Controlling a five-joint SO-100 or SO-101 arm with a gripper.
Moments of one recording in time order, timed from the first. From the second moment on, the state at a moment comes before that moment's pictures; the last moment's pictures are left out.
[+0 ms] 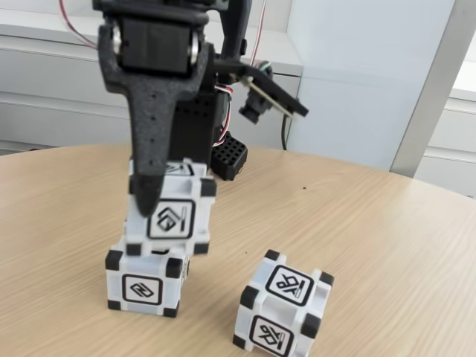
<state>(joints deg) 36.5 109.6 104.9 83.0 -24.8</state>
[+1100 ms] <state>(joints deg) 41.8 109.7 104.9 85.5 -27.2</state>
